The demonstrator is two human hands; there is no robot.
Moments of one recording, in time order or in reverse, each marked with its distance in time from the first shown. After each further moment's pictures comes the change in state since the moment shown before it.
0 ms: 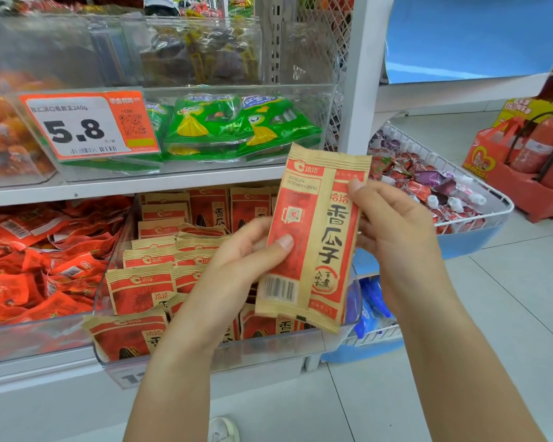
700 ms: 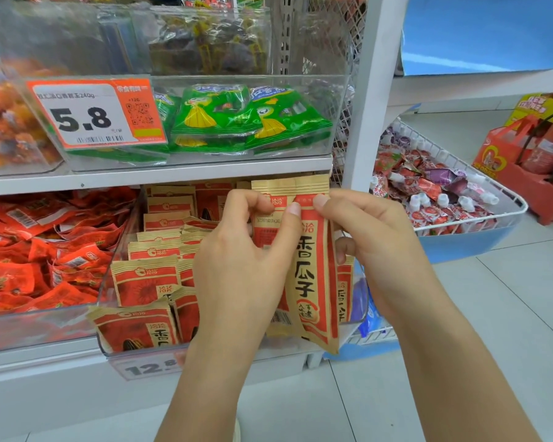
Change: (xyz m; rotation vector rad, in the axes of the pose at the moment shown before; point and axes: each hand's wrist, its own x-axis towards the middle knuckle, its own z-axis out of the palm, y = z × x) left_hand 0.004 -0.004 0.022 0.640 0.714 0.300; right_hand -0.005 0.005 0.013 -0.138 -0.213 -0.029
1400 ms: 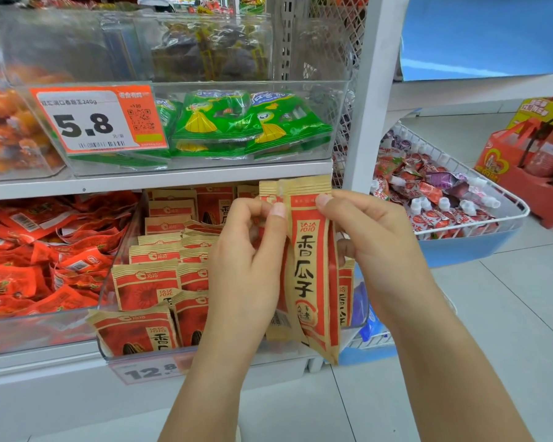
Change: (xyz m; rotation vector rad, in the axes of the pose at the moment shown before) left_hand 0.000 0.000 0.002 -0.372 -0.174 -0.067; right_hand 0.000 -0.002 0.002 0.037 0.016 -0.029
